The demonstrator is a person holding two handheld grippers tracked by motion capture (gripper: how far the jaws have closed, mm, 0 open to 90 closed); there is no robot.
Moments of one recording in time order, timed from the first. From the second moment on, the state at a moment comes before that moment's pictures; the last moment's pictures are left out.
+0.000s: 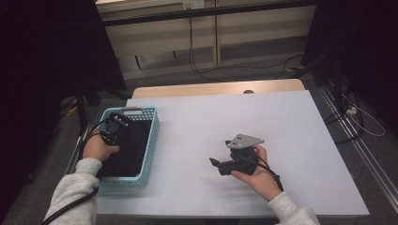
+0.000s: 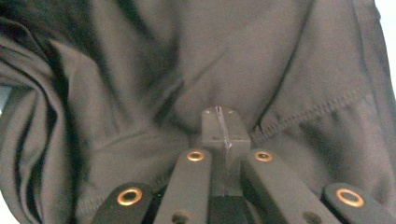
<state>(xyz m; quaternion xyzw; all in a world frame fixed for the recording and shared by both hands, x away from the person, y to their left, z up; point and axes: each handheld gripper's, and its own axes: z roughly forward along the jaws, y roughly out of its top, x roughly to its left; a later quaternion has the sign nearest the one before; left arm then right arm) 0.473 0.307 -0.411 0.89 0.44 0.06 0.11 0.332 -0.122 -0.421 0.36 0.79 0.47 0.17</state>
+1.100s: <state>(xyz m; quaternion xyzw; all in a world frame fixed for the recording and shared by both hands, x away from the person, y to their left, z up) 0.464 0.289 -0.356 0.87 0.45 0.05 0.21 0.318 -0.160 -0.417 0.38 0.77 0.48 0.18</state>
